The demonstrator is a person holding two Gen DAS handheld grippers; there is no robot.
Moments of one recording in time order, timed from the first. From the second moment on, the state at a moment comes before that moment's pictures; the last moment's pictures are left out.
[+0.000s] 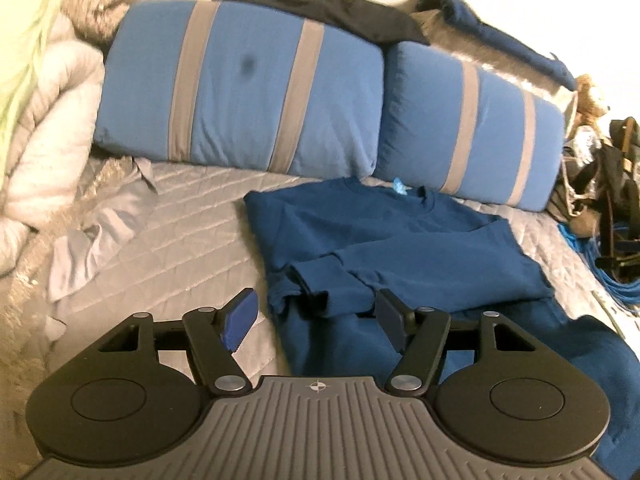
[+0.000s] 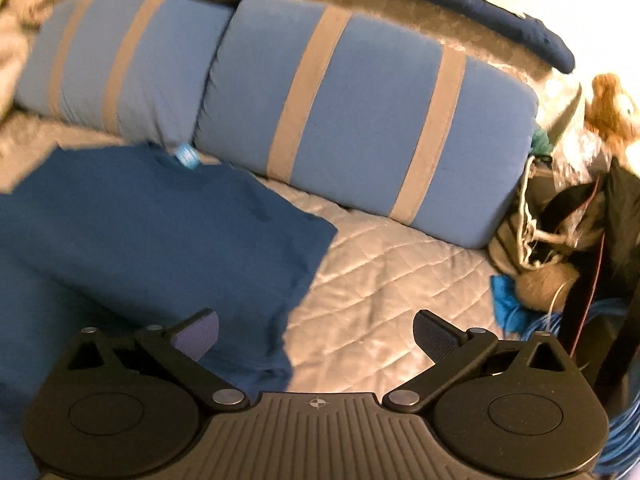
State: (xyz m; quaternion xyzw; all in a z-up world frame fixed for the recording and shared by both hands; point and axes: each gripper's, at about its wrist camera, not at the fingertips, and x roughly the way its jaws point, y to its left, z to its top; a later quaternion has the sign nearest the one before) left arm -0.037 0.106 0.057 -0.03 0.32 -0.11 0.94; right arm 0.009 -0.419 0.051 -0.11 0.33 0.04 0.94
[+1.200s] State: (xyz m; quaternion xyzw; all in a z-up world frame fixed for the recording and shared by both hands) left arm -0.130 0.196 -0.081 -0.49 0.38 -0.29 0.73; right arm -0.162 -0.523 0.085 0.08 0.33 0.21 0.92
